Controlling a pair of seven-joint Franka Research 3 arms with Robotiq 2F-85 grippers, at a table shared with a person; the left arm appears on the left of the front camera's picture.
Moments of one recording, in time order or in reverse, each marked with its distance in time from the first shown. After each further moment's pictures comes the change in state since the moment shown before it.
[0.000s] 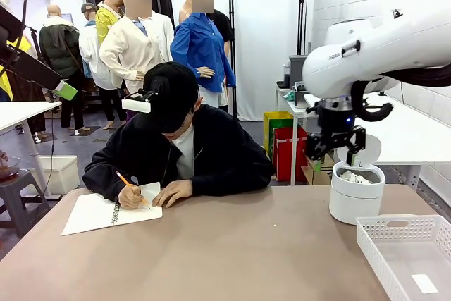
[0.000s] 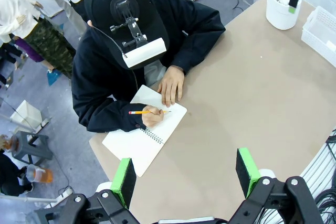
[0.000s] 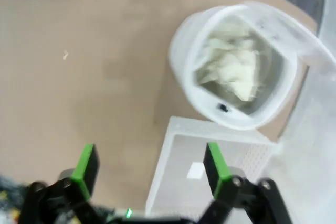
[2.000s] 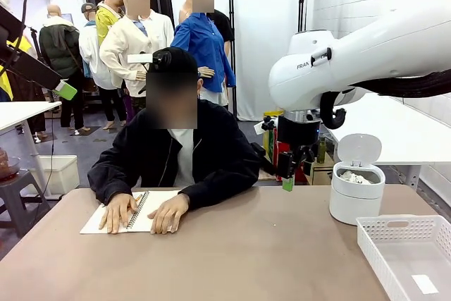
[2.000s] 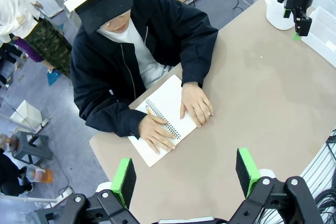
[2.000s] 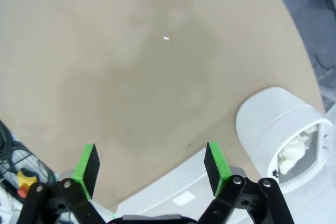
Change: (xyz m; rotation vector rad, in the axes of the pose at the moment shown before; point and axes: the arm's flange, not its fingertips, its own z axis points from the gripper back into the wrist) left arm 0.000 0.000 0.000 0.000 0.000 0.000; right arm -0.014 0.094 -0.005 0.064 -0.031 0.579
